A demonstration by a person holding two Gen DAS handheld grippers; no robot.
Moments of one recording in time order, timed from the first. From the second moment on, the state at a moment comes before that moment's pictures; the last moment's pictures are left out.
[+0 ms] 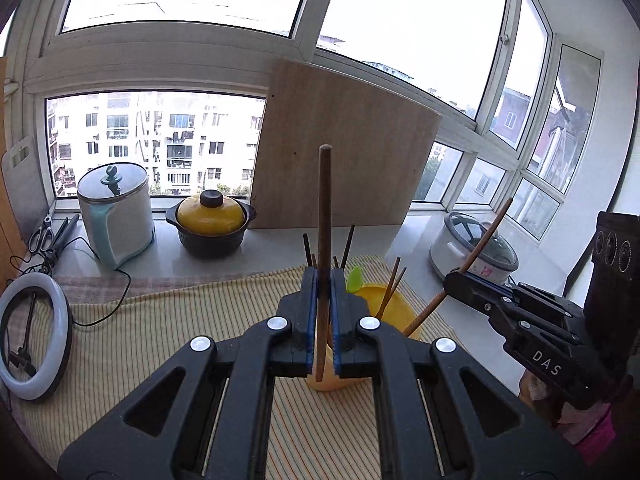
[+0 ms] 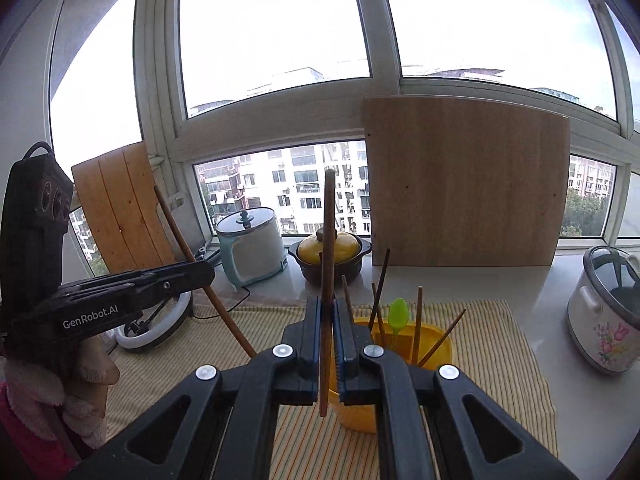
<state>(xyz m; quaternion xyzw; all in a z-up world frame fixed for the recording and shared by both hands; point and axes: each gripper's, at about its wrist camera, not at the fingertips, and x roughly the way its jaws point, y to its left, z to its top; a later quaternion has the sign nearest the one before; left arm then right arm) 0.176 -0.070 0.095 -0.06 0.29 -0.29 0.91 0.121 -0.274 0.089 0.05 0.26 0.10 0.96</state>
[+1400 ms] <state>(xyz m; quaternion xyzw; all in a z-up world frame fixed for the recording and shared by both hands) 0.165 -0.082 0.026 -0.02 0.33 -0.21 0.92 0.116 -0.307 0.014 0.05 0.34 -0.02 0.94</state>
